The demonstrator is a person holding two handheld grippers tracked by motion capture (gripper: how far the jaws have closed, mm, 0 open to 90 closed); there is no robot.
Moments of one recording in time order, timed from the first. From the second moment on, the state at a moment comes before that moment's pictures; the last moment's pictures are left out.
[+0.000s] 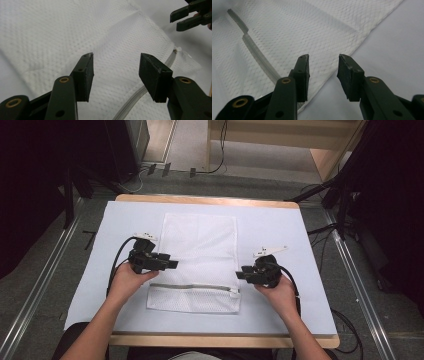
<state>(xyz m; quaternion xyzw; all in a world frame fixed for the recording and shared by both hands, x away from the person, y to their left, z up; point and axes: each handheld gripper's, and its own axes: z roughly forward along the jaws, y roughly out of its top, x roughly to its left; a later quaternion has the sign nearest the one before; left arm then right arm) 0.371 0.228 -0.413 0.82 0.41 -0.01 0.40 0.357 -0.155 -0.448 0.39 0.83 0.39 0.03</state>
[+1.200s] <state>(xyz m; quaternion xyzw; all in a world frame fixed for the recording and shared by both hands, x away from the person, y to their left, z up) 0.370 0.161 -0.423 0.85 0.34 -0.03 0.39 0.325 -0.117 -0.460 0.34 0.86 0.37 -0.01</state>
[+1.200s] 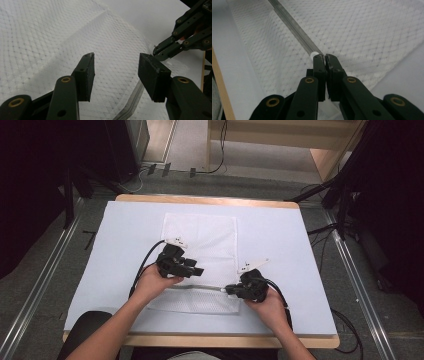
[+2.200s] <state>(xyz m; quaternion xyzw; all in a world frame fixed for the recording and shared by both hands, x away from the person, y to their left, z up) 0.344 0.108 -0.441 0.87 0.30 -0.07 0.39 0.333 -0.138 -0.474 0.31 0.87 0.39 0.01</state>
